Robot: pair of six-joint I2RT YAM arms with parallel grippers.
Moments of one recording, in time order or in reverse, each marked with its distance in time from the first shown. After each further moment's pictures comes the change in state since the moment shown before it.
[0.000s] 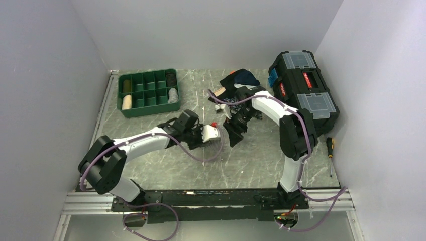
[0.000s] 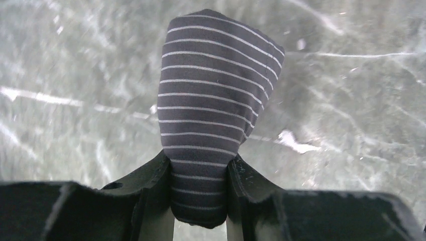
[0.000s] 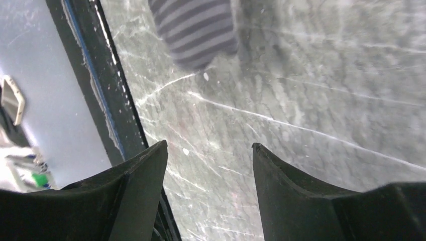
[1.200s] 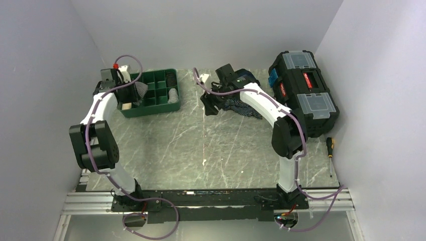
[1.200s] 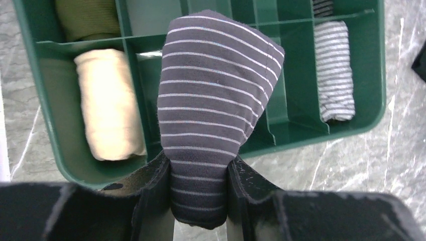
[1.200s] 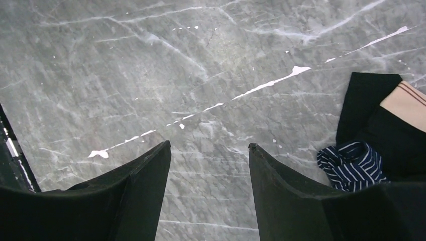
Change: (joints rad) left arm 0.951 0.177 0.453 -0.205 -0.042 -0.624; right arm 0.127 0.063 0.347 0.428 0.209 0.346
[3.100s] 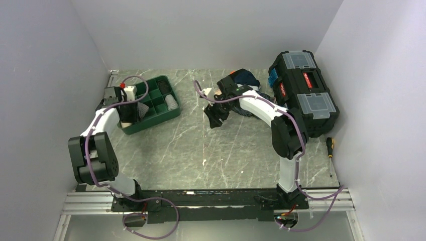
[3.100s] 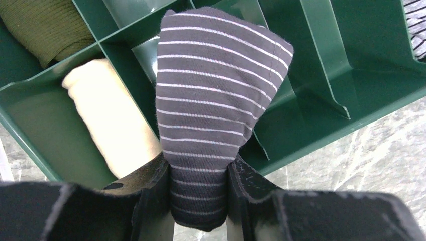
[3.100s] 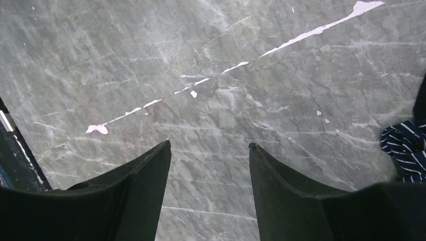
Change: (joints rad) left arm 0.022 -0.139 -0.280 -0.020 -0.073 0.127; right arm 0.001 -0.013 -0.209 0.042 -0.003 -0.003
